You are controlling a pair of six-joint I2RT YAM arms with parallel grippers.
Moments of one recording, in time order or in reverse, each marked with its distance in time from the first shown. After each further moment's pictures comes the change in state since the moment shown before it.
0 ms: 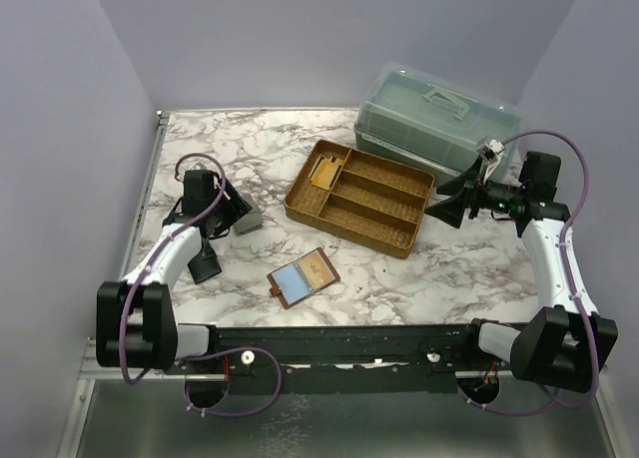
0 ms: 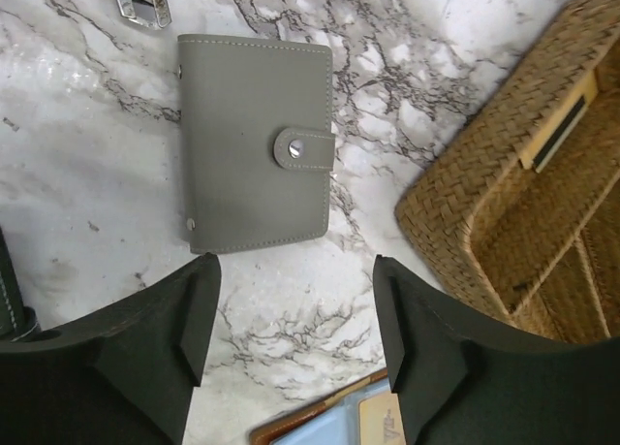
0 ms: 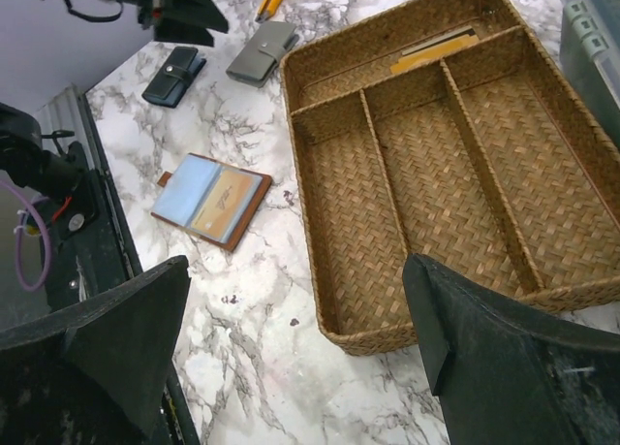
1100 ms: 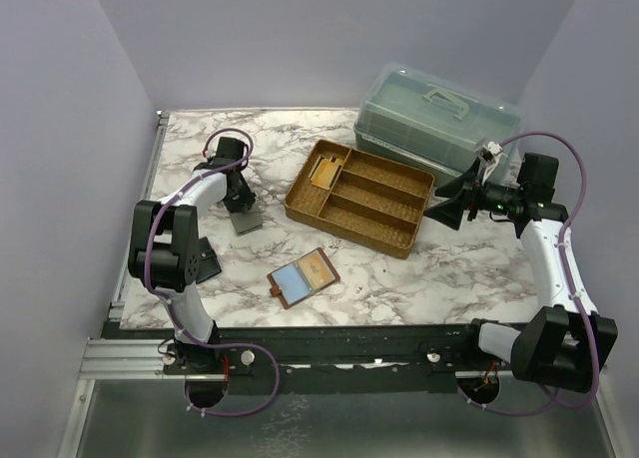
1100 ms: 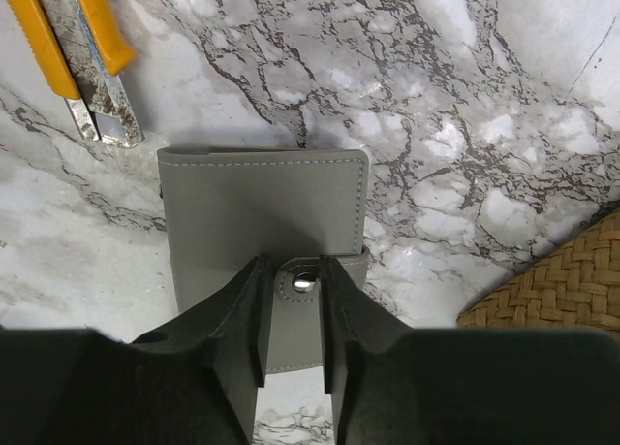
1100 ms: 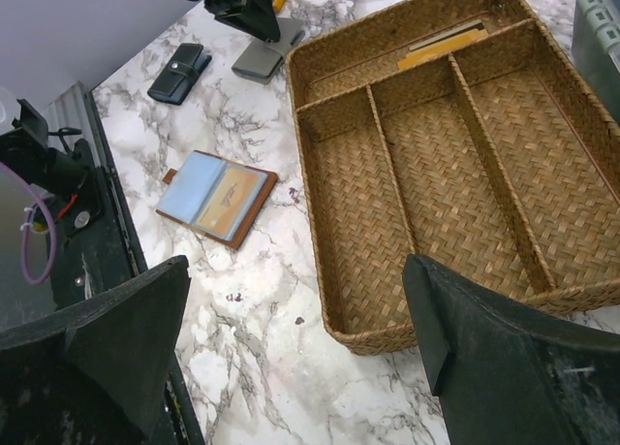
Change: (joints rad) left arm -0.089 0.576 0.496 -0.283 -0.196 0.080; right arm 0.006 -0.001 -0.023 0.005 -0.006 0.000
